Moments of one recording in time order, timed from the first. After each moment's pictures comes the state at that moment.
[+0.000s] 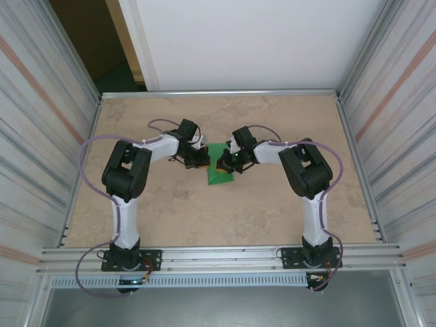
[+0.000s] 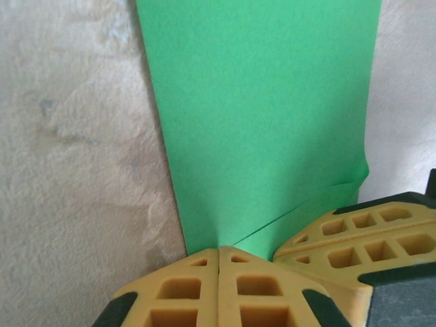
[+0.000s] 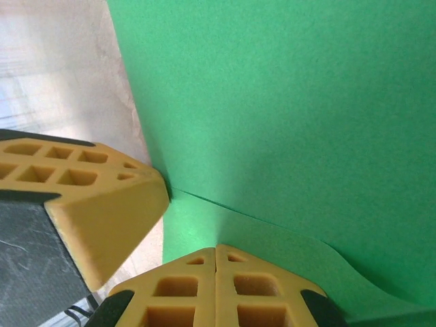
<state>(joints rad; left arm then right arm) -0.43 2.05 1.34 -0.48 0.48 -0.46 0.53 2.09 1.24 -0.16 -0.61 0.80</state>
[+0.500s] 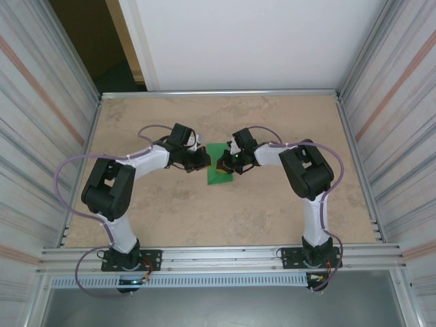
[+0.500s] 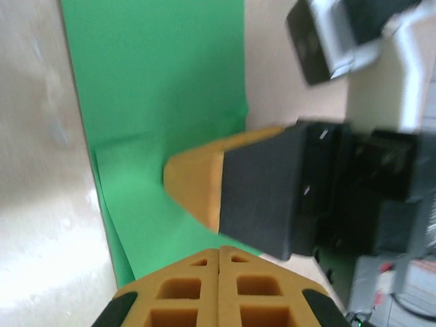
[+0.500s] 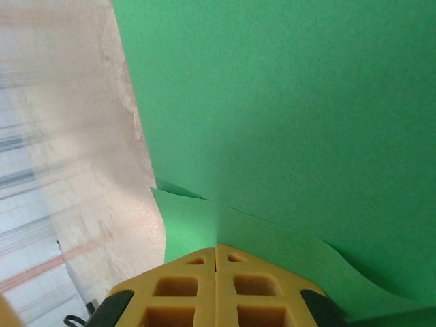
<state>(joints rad) -0.48 1.78 1.08 -0.28 0.54 -0.68 0.54 2.07 1.20 -0.11 -0.59 0.84</state>
